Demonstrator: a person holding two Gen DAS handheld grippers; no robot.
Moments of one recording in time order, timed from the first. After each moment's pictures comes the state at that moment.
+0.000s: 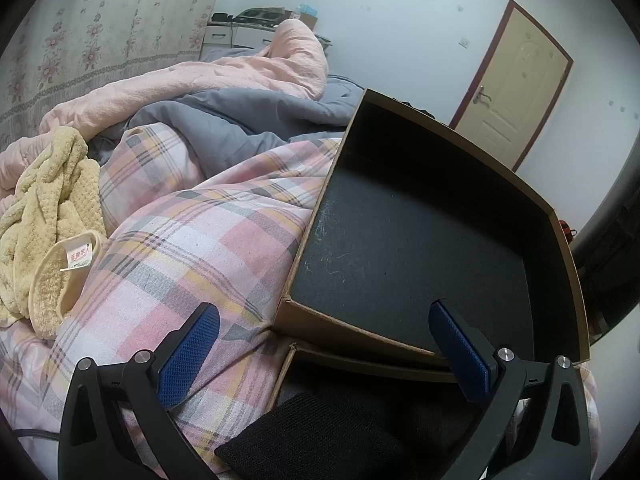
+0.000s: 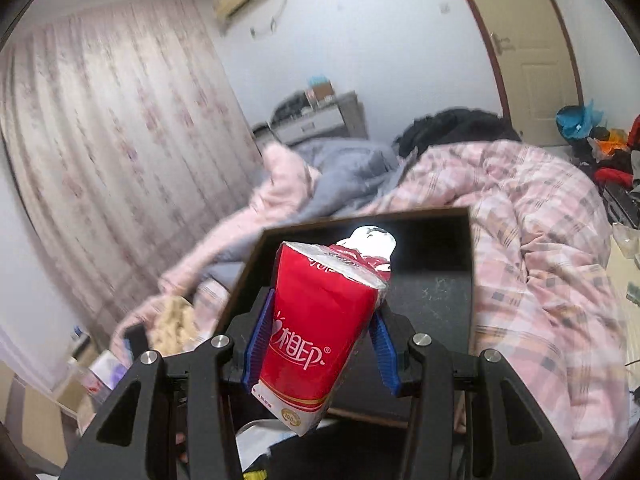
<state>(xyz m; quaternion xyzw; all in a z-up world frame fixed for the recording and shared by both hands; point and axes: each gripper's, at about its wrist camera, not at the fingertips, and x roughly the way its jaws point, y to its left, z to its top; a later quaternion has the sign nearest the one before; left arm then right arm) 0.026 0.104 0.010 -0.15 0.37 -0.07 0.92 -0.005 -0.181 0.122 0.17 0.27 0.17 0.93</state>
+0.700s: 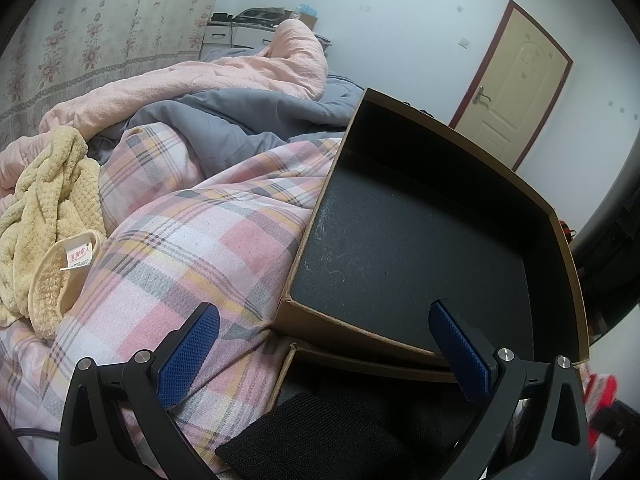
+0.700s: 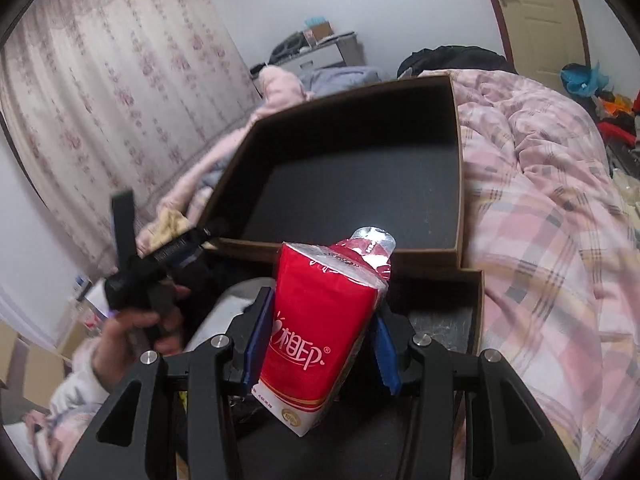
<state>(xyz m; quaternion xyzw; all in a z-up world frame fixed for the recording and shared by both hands) 0.026 0.105 0.010 -0.15 0.37 -0.07 0.92 0.042 -0.117 0.032 0.13 0.39 0.19 0.89</state>
